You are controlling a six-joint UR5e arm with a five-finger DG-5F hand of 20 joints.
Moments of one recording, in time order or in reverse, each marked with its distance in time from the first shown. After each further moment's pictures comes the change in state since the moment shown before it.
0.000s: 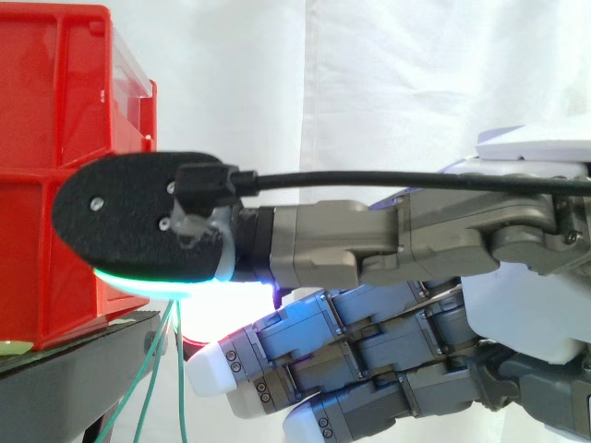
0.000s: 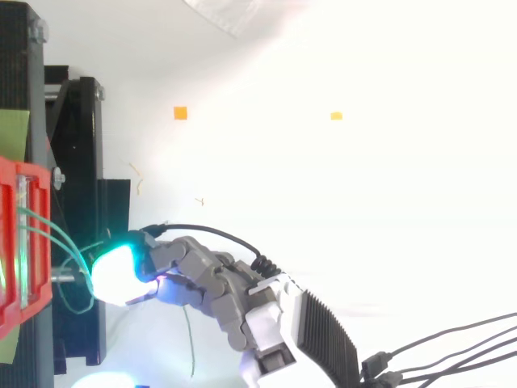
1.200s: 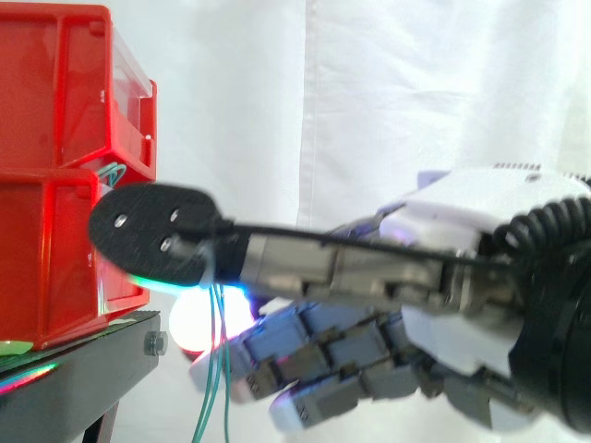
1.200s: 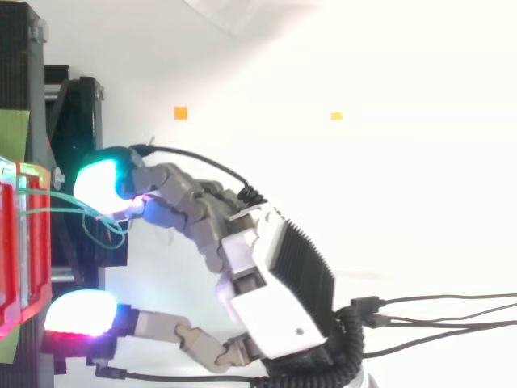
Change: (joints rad) arm -0.075 -0.054 0.035 -0.072 -0.102 -0.006
